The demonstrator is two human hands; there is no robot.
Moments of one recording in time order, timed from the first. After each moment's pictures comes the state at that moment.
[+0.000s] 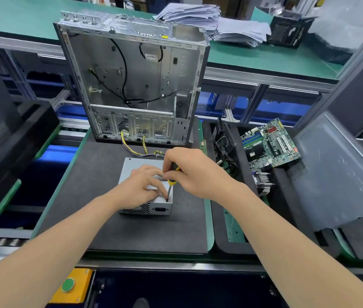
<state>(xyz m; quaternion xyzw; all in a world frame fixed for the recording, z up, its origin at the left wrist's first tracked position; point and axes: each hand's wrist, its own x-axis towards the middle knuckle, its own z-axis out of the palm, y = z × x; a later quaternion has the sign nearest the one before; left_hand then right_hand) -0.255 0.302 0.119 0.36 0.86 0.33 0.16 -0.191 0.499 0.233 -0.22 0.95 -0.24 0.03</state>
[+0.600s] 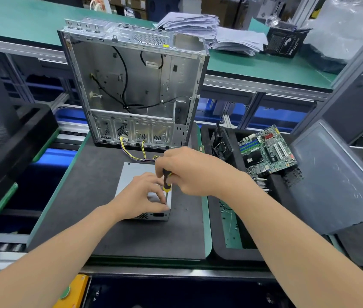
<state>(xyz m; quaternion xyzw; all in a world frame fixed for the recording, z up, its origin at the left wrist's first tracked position) -0.245 0.307 0.111 0.38 0.83 0.39 0.08 -0.199 0.492 0.266 -0.28 0.95 -0.06 0.10</state>
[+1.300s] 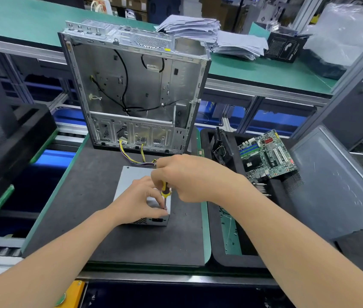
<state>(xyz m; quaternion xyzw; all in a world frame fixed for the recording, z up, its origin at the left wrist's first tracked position) -0.248 0.306 0.109 0.38 0.84 0.39 0.09 -0.205 0.483 0.272 -0.33 0.94 0.06 0.10</state>
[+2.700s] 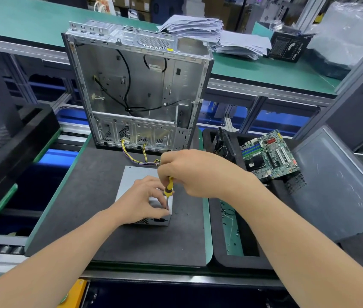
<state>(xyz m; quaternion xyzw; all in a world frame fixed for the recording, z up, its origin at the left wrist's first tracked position) -0.247 0.307 0.110 0.36 0.83 0.41 0.10 -0.204 0.493 0.282 -0.33 0.94 0.05 0.10</state>
